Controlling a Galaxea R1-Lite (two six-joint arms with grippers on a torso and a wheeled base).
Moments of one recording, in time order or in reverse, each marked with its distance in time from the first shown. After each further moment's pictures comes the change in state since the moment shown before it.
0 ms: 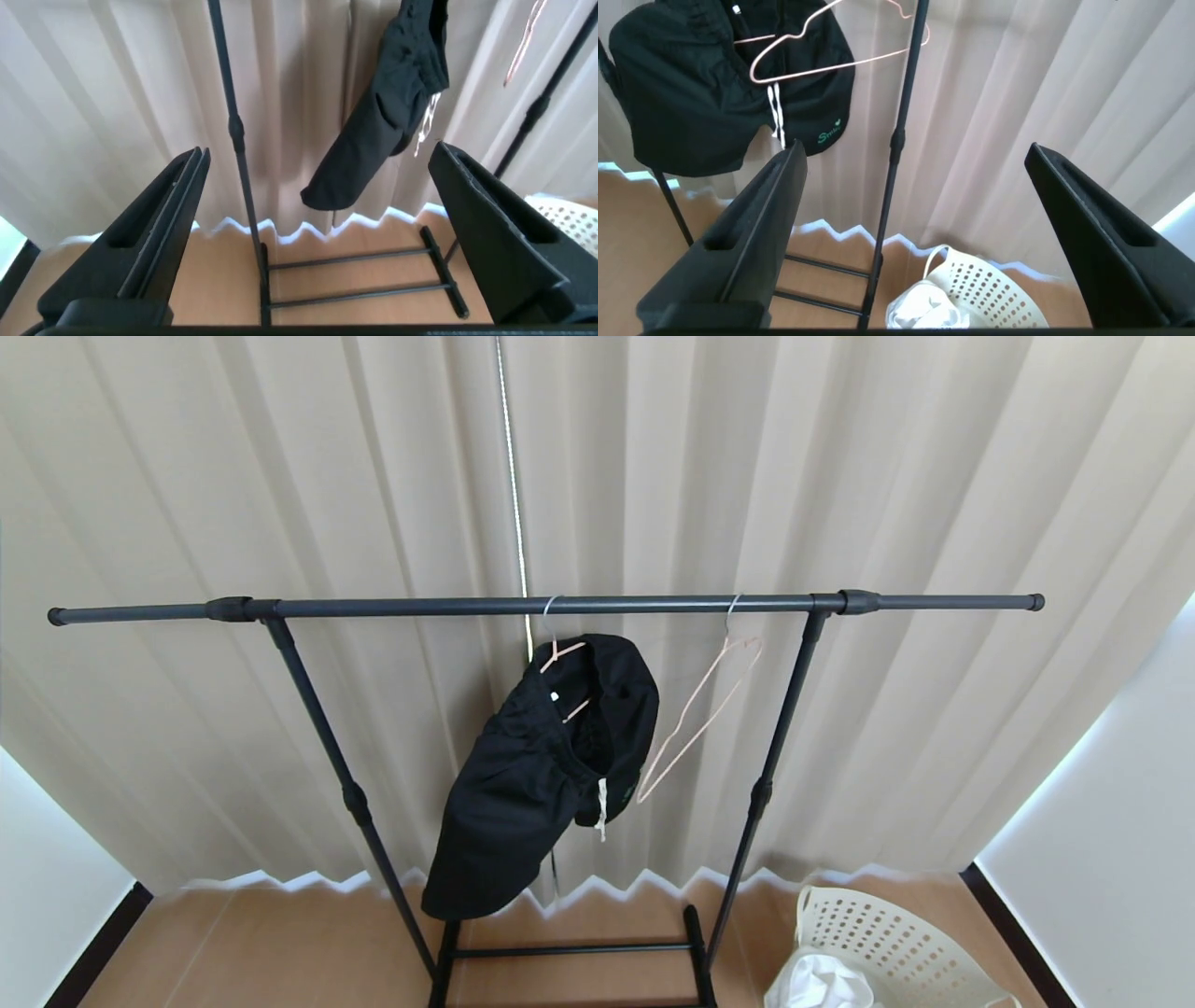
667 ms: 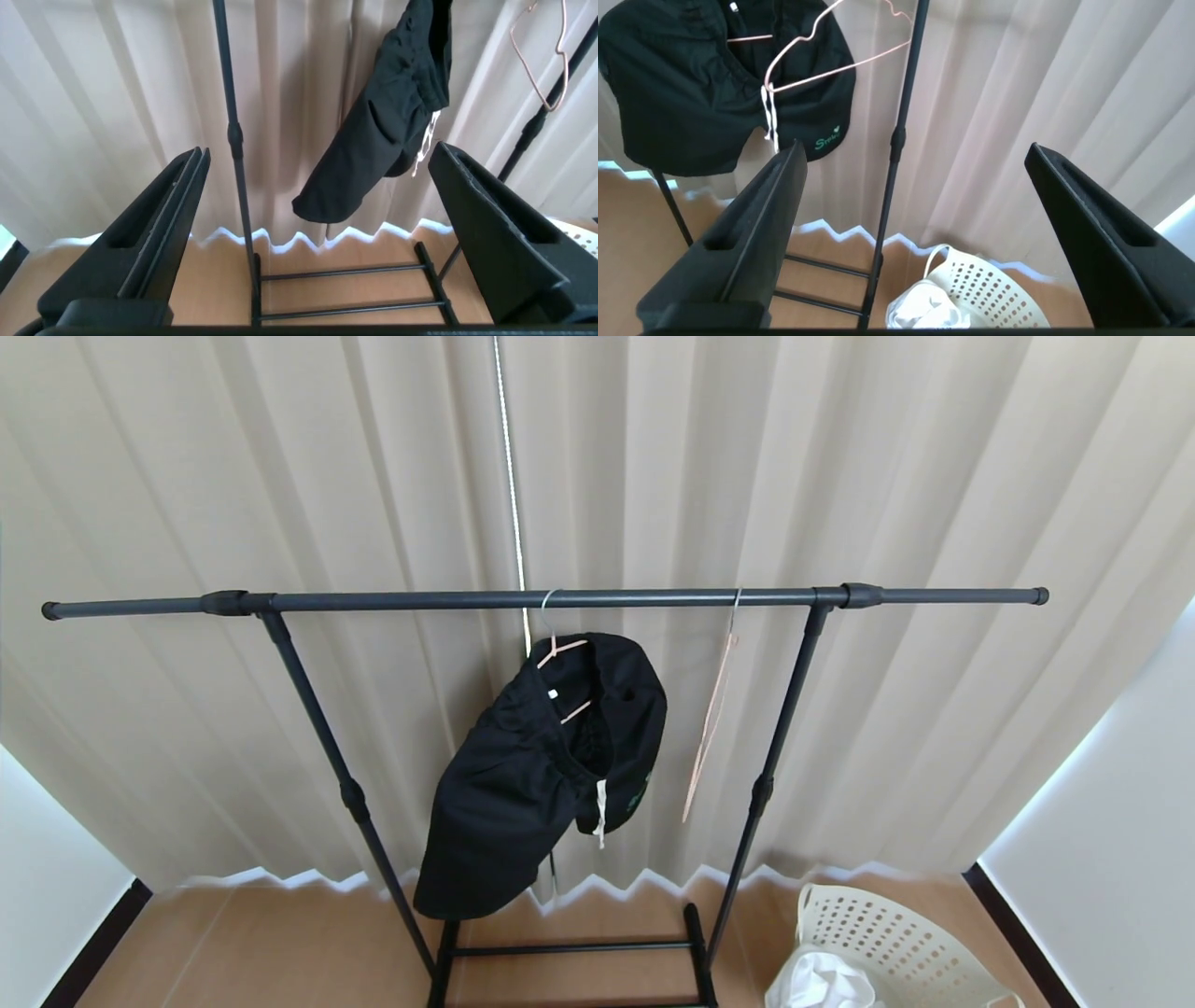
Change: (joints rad) left arm 0.008 -0.030 0.000 -0.004 0.001 -0.039; right arm 0.000 -0.002 0.000 0.000 0.000 0.000
